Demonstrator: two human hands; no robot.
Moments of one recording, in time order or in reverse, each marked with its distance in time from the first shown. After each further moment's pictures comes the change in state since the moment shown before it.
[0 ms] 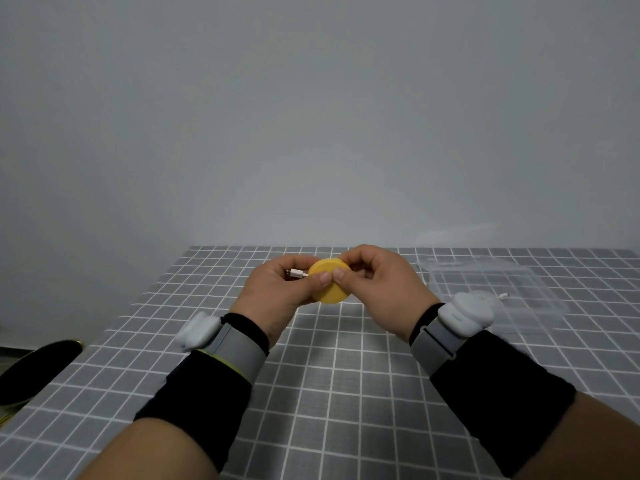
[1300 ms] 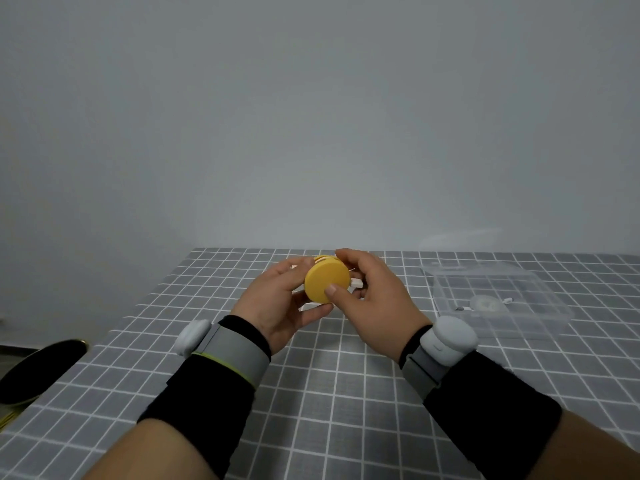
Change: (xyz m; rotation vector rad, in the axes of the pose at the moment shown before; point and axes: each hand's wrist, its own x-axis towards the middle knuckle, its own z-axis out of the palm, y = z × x) left_hand 0.001 0.004 -0.003 -0.342 -0.050 -0.255; right_hand -0.008 0.009 0.021 -0.118 0.037 -0.116
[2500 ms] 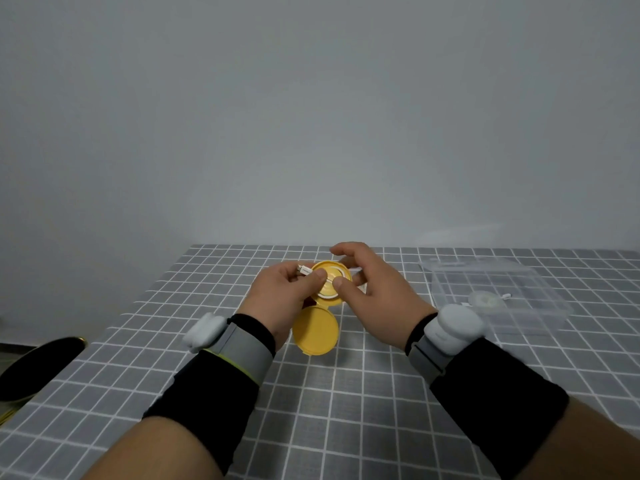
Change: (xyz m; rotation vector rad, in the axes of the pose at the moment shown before) left_hand 0.009 -0.015 -0.001 0.349 0.111 0.181; right_hand 0.004 0.000 -0.015 -0.151 -0.134 -0.036
